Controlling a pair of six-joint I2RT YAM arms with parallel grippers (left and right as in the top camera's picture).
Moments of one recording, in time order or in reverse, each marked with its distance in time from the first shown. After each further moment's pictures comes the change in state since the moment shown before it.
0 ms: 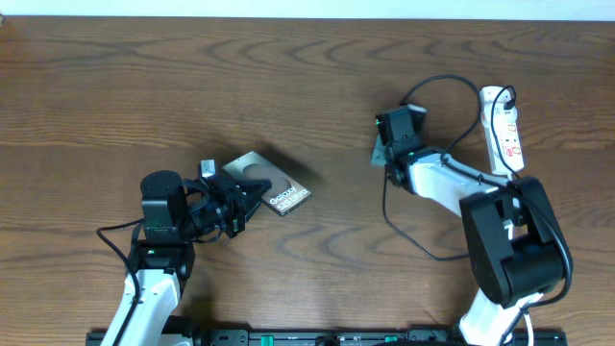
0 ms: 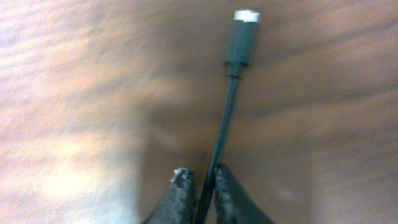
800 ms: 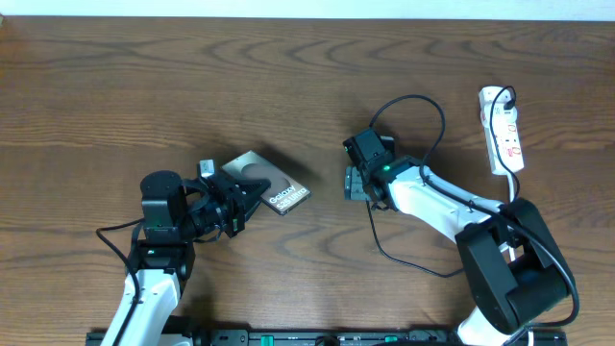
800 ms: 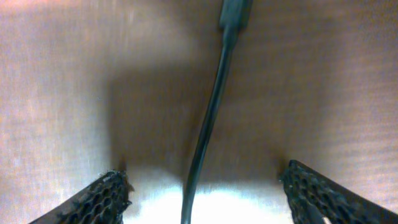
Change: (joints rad) left arm 0.000 0.000 0.000 0.000 -0.014 0.000; right arm 0.156 -0.081 0.002 -0.291 -0.047 0.085
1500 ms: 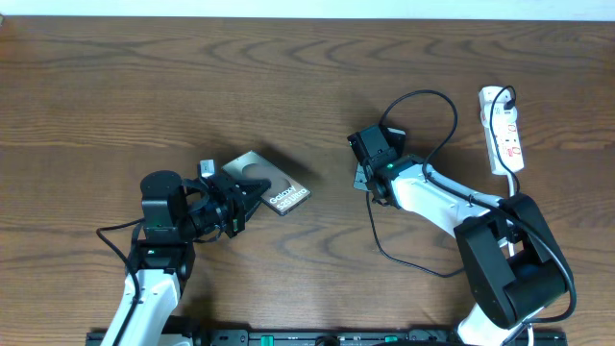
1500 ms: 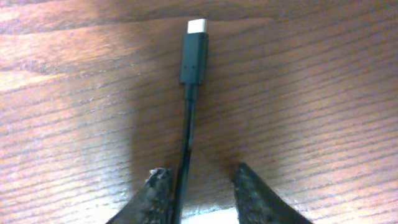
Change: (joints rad) left arm 0.000 0.000 0.000 0.000 0.006 0.000; right arm -0.024 0.014 -0.006 0.066 0.071 0.088
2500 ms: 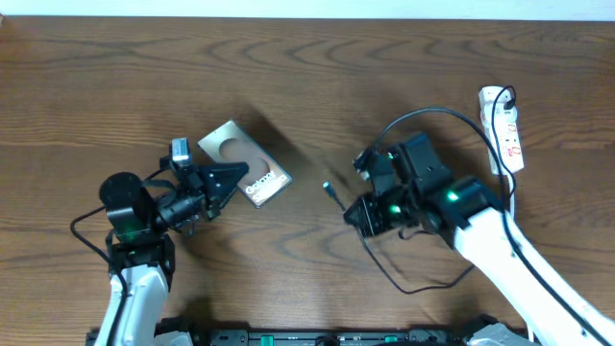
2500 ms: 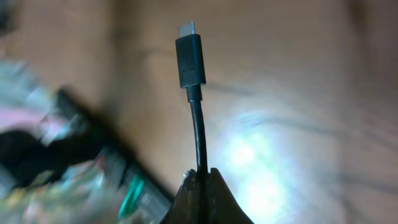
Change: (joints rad) left arm 0.214 0.057 -0.007 0.323 0.283 0.104; right arm -0.009 -0.552 -0.023 -0.439 -0.847 -0.470
